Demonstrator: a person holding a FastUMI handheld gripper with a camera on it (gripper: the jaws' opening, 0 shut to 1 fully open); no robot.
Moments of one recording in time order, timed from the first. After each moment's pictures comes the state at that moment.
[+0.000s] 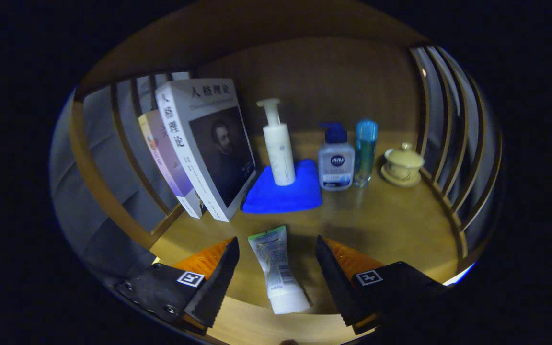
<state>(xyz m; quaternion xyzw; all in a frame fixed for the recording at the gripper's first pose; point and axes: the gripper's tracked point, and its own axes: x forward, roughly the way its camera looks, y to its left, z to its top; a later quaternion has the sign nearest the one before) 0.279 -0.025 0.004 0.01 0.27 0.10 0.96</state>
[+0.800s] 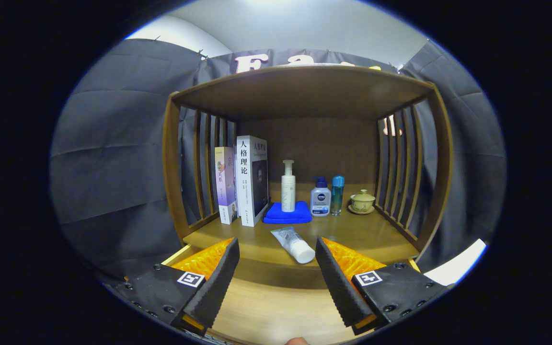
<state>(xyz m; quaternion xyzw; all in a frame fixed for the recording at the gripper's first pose) 0.106 -0.002 0.045 -0.02 0.07 0.06 1.00</state>
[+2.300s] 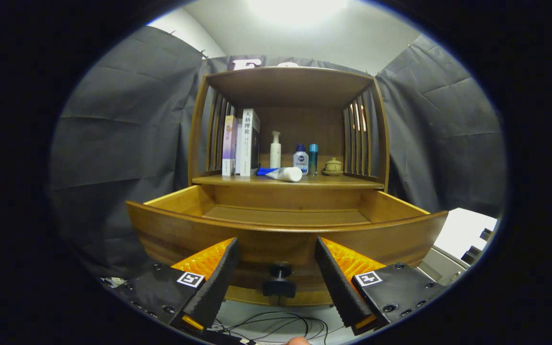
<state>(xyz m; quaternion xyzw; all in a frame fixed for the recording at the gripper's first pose) -0.043 0.005 -0.108 -0.04 0.07 -0.01 1.00</state>
